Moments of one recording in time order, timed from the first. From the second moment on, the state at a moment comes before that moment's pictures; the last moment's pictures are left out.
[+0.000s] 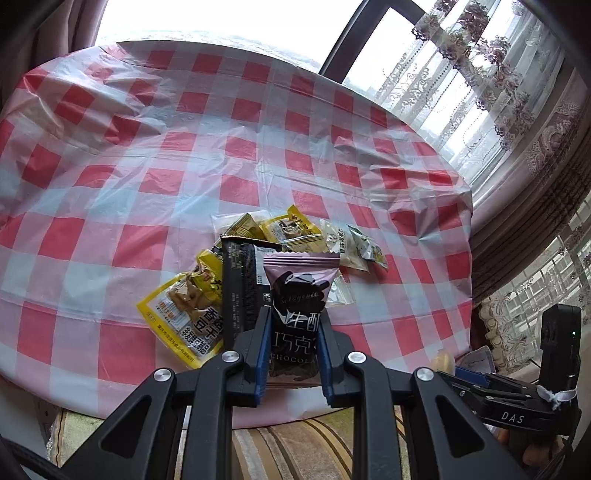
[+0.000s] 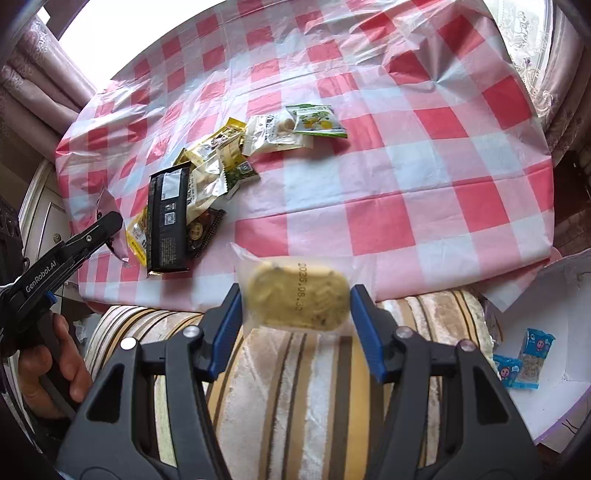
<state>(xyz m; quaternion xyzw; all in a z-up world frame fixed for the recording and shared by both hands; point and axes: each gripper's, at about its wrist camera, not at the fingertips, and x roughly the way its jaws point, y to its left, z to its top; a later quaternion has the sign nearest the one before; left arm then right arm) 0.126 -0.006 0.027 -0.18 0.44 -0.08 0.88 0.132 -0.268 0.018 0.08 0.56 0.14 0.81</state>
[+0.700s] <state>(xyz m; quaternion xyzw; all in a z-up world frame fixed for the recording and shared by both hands) 0.132 -0.305 0.009 -0.01 0.53 -0.37 0.76 0.096 -0.516 -0.020 0.13 0.53 -0.13 0.83</state>
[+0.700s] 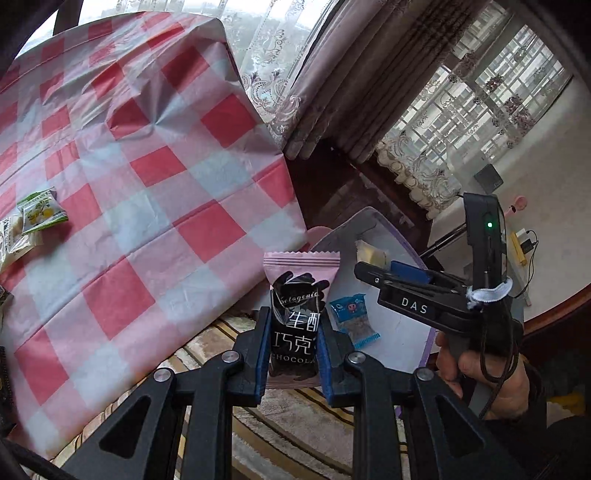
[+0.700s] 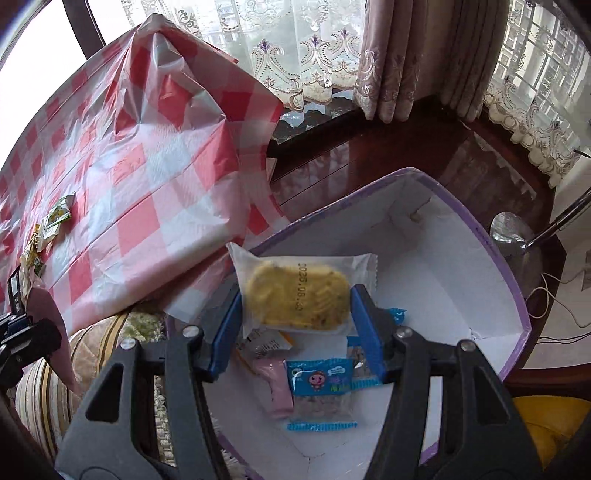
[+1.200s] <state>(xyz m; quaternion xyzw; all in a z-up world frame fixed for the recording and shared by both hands) 0.126 -0.341 -0.007 0.01 0.57 -0.39 0.72 0.092 -0.535 -0.029 0.15 0.53 -0.15 0.82</state>
